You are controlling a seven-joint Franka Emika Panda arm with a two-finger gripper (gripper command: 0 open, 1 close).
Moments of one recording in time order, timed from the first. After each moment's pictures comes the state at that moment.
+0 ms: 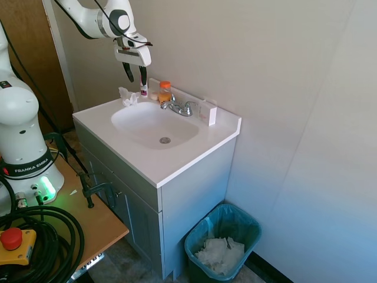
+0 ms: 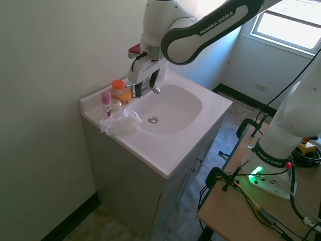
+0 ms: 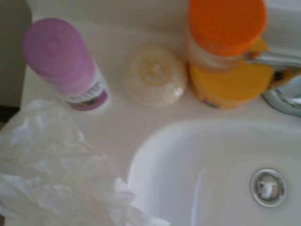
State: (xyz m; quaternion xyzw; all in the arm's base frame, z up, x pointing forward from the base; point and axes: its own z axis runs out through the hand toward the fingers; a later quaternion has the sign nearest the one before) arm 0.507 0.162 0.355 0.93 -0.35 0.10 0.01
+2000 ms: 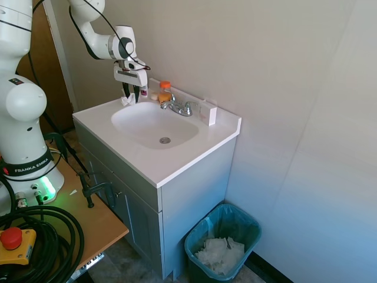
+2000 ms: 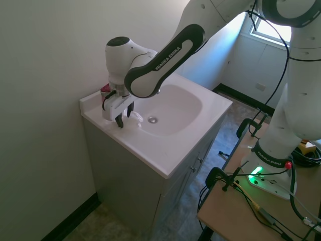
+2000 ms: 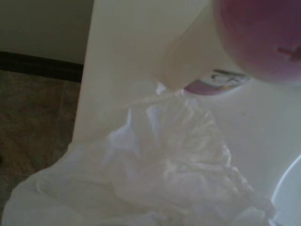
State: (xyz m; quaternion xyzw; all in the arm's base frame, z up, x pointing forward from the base) arm 0.544 0.227 0.239 0.94 -0.33 0.02 0.04
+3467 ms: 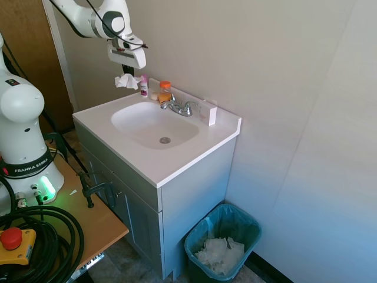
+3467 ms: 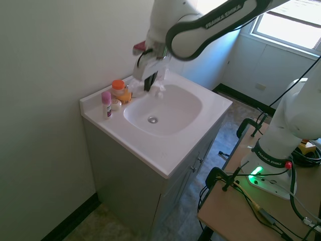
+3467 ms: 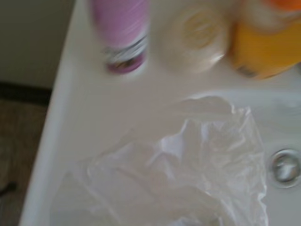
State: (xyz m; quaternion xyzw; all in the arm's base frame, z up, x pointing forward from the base) arm 0.480 0.095 0.402 0.92 -0.38 0.10 -0.04
